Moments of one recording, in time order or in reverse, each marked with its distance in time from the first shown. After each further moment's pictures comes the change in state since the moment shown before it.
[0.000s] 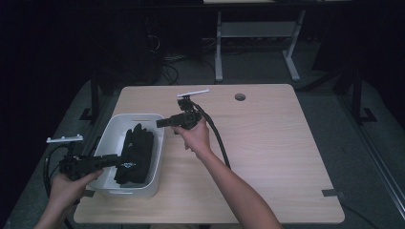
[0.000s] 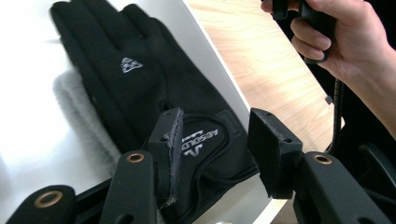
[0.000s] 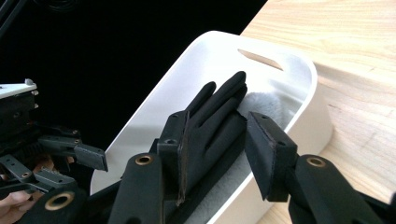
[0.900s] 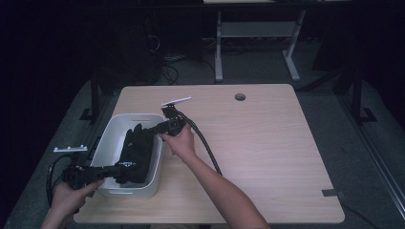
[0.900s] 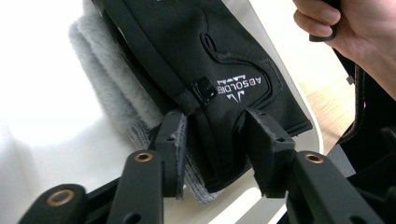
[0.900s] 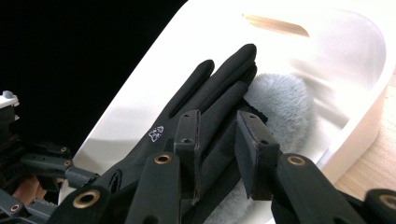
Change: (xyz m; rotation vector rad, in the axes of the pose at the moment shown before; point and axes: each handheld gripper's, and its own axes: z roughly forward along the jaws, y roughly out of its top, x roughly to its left) left arm 0.024 -0.028 0.006 0.073 0.039 -0.028; right arm 0.000 -0.009 0.058 0.082 -0.031 0.016
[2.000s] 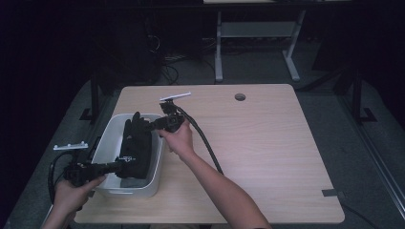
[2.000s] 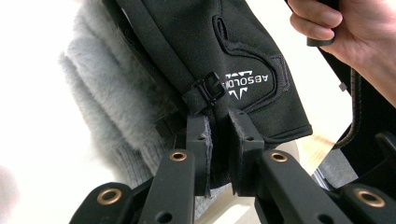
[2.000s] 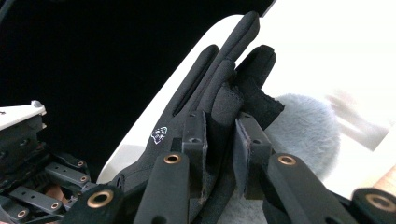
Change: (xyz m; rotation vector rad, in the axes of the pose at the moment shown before) left arm -0.014 0.006 0.001 -0.032 -0.006 0.037; right arm 0.016 0.009 -0.009 -0.032 0.049 -0.003
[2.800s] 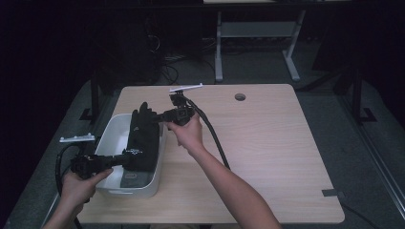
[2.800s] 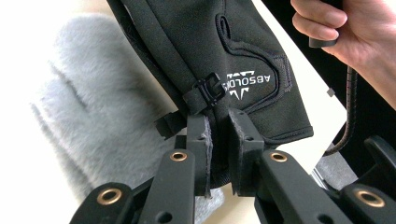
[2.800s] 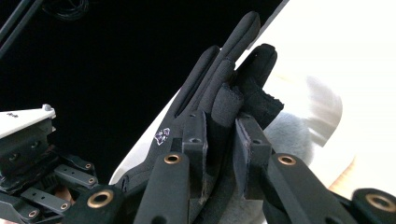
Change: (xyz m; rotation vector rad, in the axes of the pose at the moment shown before) left arm -0.021 0.021 0.009 -0.024 -0.027 0.047; right arm 0.007 0.010 -0.042 -0.062 -0.015 -0.018
